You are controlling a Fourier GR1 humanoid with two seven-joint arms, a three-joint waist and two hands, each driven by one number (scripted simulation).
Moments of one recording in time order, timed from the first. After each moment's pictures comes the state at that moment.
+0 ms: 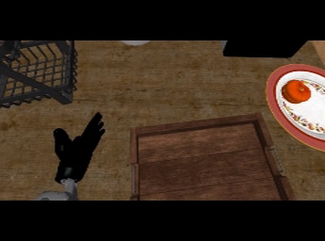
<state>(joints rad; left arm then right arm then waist) -0.02 0.09 -0.10 -1.41 0.10 0.05 0.21 -0.56 -0.86 -0.27 -0.16 -0.04 0.43 -0.81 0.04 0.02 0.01</state>
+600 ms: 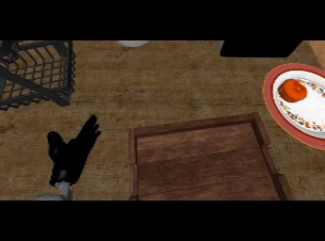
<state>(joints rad) 0.01 0.10 -0.08 -1.42 0.11 0.04 0.20 -0.38 -0.92 -0.22 -0.24 0.01 0.41 -0.89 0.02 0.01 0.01</state>
